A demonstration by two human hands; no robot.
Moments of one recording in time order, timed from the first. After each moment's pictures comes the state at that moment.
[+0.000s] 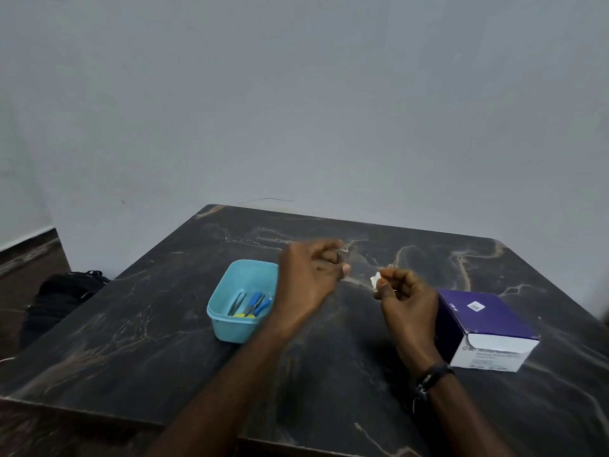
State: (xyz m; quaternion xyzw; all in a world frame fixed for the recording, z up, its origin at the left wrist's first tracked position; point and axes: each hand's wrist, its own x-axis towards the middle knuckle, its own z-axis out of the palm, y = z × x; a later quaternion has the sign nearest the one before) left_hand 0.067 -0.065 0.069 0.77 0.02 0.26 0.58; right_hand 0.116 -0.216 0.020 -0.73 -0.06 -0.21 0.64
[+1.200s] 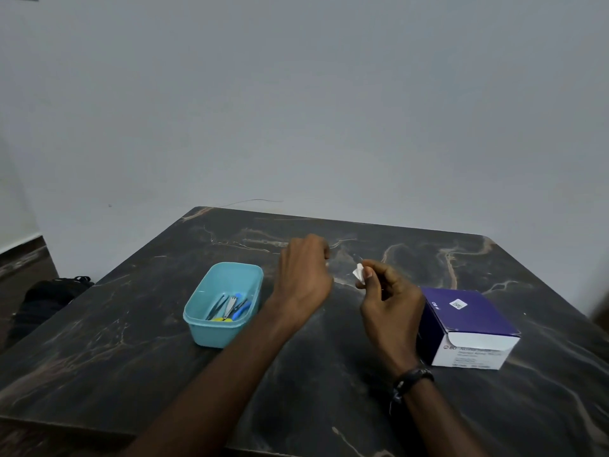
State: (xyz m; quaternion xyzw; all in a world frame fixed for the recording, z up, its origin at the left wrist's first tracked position) left_hand 0.097 -0.087 0.075 0.93 0.06 0.26 0.27; right_hand 0.110 -0.217 0.022 -0.73 -0.12 -0.31 0.60
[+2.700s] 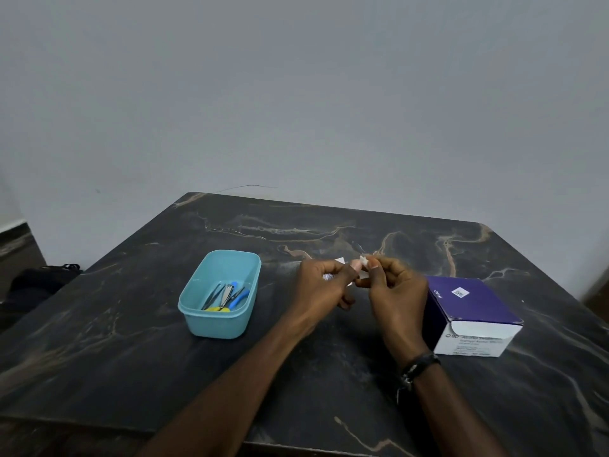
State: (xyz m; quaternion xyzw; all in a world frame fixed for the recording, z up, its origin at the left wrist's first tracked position) left_hand 0.111 -0.104 0.013 0.70 -0.01 0.13 0.70; right_hand 0.117 -0.221 0.020 -0.73 -0.07 -0.23 0.65
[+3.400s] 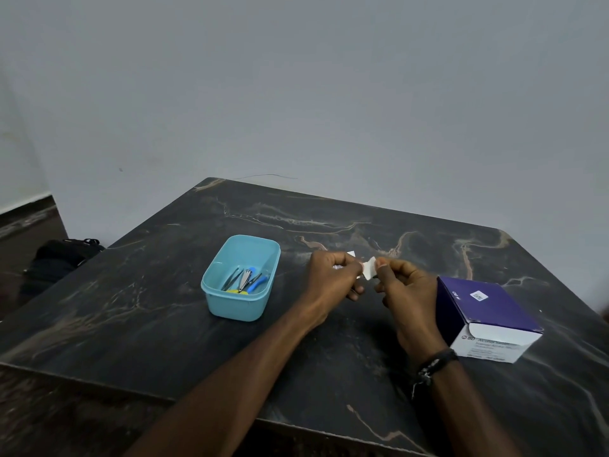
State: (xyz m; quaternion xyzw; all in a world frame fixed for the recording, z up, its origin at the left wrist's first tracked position) left_hand 0.110 -0.099 0.014 0.67 0.05 0.14 0.73; right_hand 0.113 -0.218 0.024 -0.72 -0.05 -0.11 0.68
